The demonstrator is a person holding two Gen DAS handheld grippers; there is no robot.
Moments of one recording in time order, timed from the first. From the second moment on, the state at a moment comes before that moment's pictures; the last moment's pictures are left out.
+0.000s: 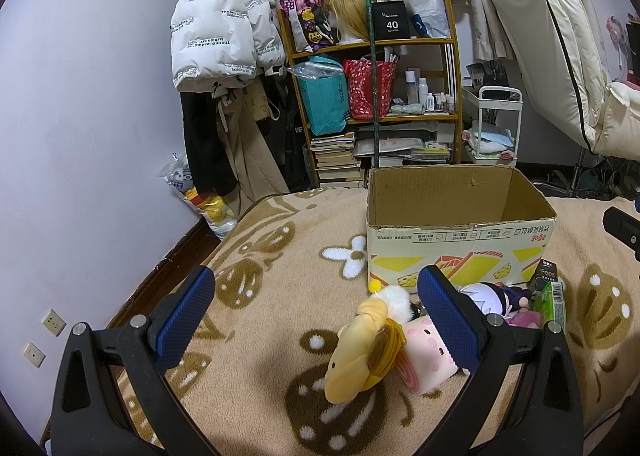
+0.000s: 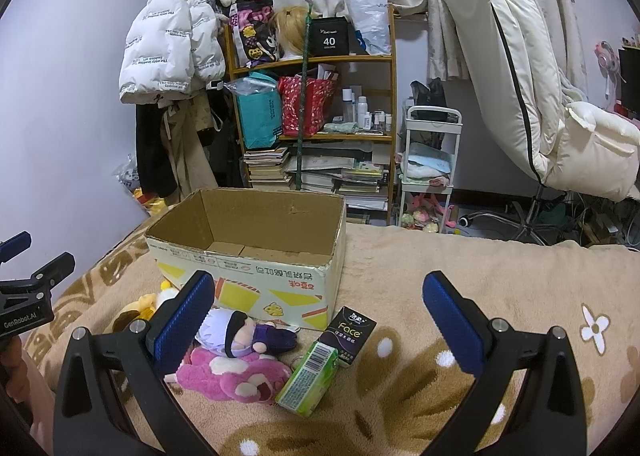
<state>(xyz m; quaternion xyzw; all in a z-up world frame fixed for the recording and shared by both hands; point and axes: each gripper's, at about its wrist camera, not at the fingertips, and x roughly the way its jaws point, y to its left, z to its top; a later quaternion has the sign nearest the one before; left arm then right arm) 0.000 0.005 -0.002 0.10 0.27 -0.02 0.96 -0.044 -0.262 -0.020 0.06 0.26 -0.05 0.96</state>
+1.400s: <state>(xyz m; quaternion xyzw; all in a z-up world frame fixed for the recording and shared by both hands) 0.044 0.014 -0.032 0.07 0.38 -0.02 0.92 -0.024 -0.261 -0.048 0.06 0.34 -0.02 0.94</state>
